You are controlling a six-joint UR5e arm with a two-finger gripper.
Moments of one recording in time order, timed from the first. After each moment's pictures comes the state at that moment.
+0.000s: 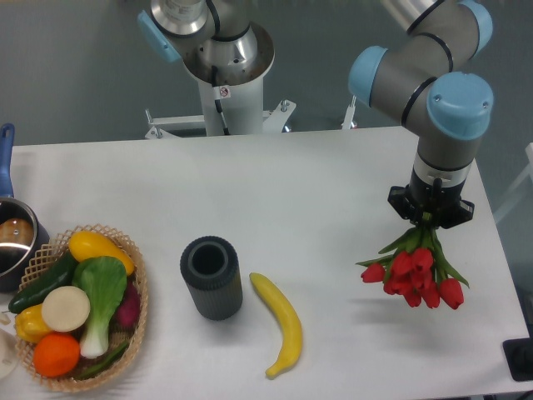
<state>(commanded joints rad) 2.74 -1.98 -1.47 -1.10 1.58 1.09</state>
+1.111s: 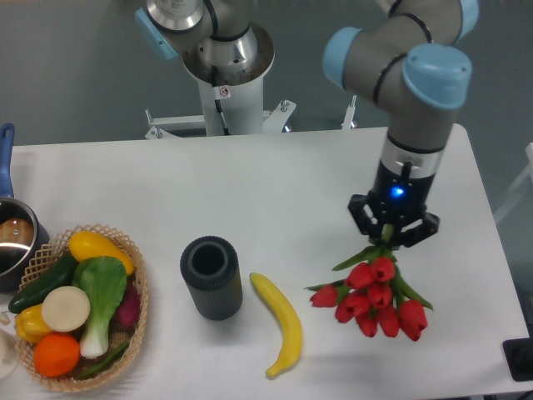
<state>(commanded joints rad) 2.66 -1.81 -1.56 -0.95 1.10 0.88</state>
